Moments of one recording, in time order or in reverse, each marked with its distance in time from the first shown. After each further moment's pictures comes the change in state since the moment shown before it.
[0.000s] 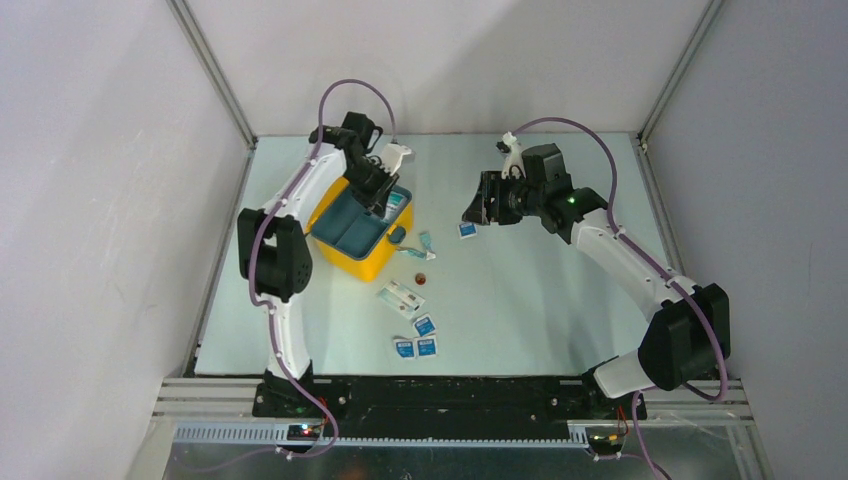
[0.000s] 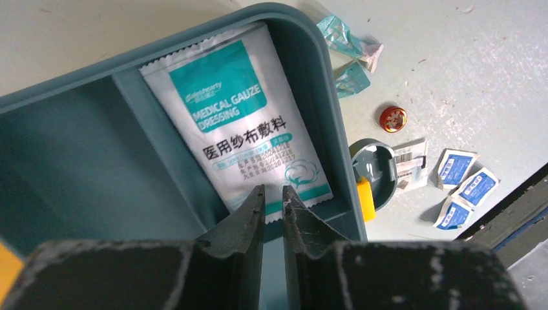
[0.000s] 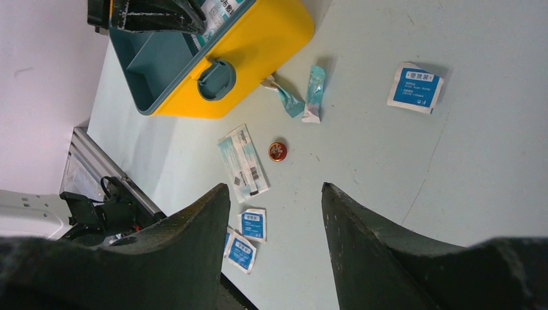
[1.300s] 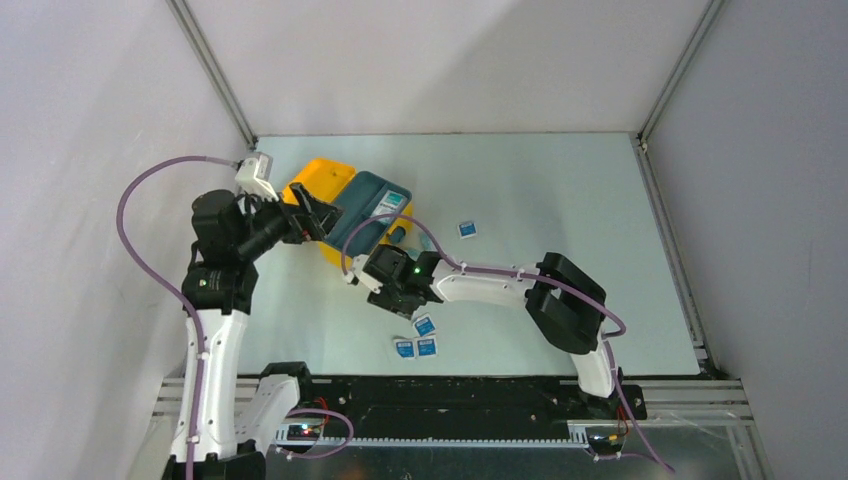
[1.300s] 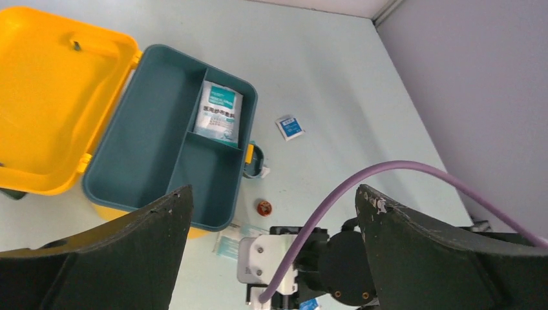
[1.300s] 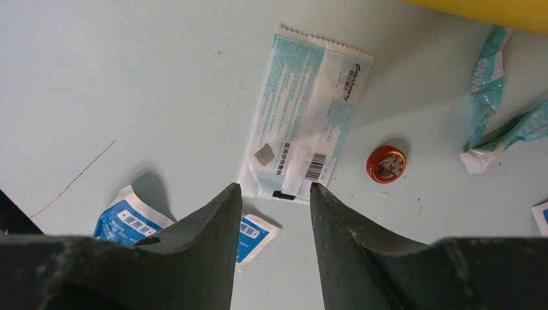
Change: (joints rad) left arm 0.327 -1.231 -0.860 0.634 0.160 -0.786; right arm 0.691 0.537 0.240 -0.137 0.493 -0.541
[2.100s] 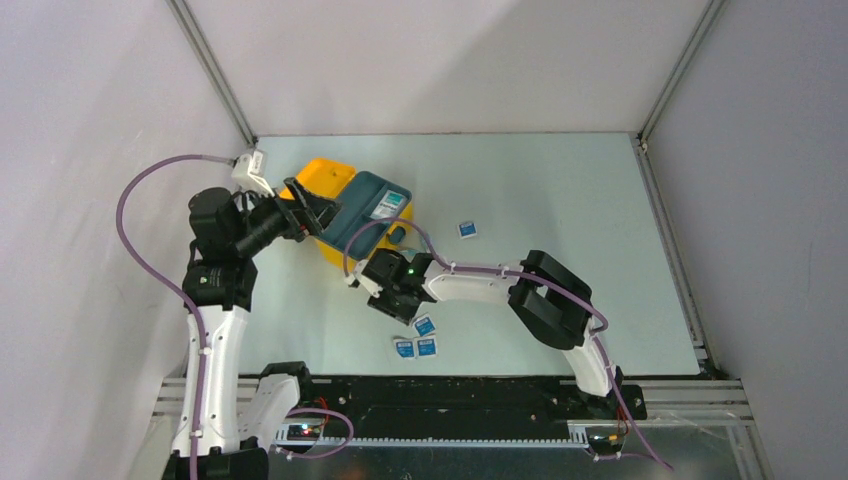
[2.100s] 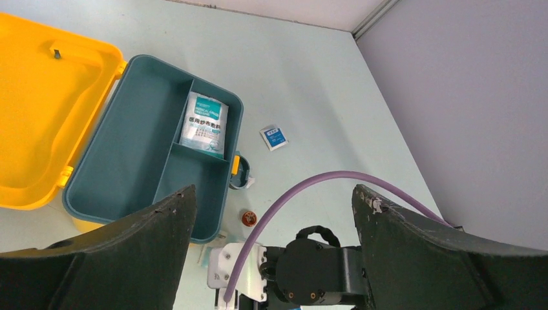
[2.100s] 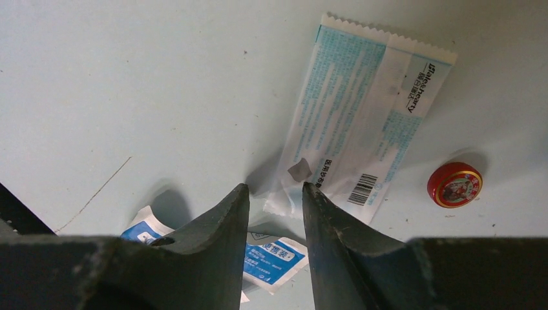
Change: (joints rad) left arm 0.042 0.031 -0.012 0.081 0.088 -0.087; right arm -0.010 0.093 0.025 -0.015 -0.085 0.084
